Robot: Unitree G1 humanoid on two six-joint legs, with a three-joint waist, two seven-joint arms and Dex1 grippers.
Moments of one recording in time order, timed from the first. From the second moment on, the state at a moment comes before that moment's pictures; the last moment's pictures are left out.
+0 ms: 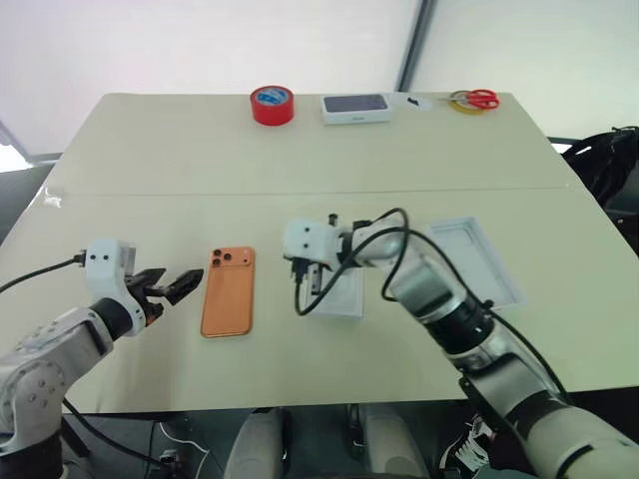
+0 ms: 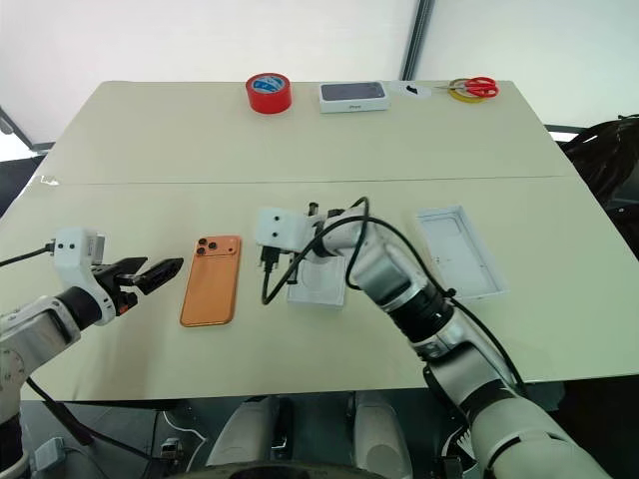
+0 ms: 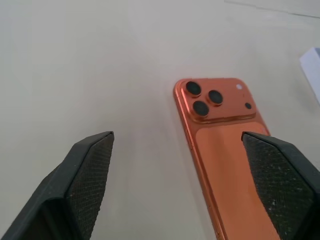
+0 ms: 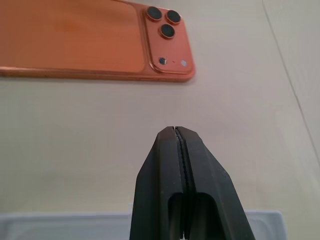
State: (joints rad) left arm -0.05 0.59 0.54 -0.47 -0.89 1.22 -0.20; right arm -0.78 -0.24 0.56 0.02 -0.25 0.55 0.91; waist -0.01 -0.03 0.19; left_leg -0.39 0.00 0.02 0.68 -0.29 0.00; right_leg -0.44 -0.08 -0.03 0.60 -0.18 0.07
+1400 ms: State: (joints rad) left arm -0.24 0.36 0.57 -0.37 -1.24 1.61 0.01; right arm -0.80 -0.17 0.69 0.14 -0.34 0.47 0.92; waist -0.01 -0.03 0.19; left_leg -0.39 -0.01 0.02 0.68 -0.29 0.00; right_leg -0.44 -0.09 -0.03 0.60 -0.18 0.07
